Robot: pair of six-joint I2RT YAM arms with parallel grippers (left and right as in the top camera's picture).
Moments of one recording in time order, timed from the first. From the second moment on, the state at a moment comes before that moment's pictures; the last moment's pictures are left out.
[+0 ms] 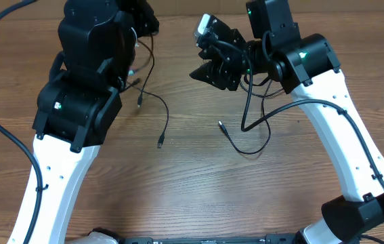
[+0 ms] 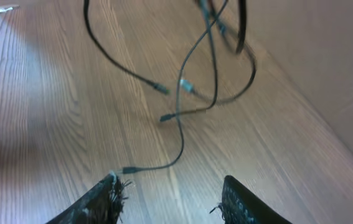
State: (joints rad) left arm -0.39 1.44 1.84 -0.55 -0.27 -0.61; right arm 0.42 1.74 1.94 -1.00 -0.62 -0.56
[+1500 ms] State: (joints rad) left arm -0.39 1.31 1.85 -0.37 0.07 -0.89; right arm 0.54 1.78 1.94 -0.79 -0.62 -0.54
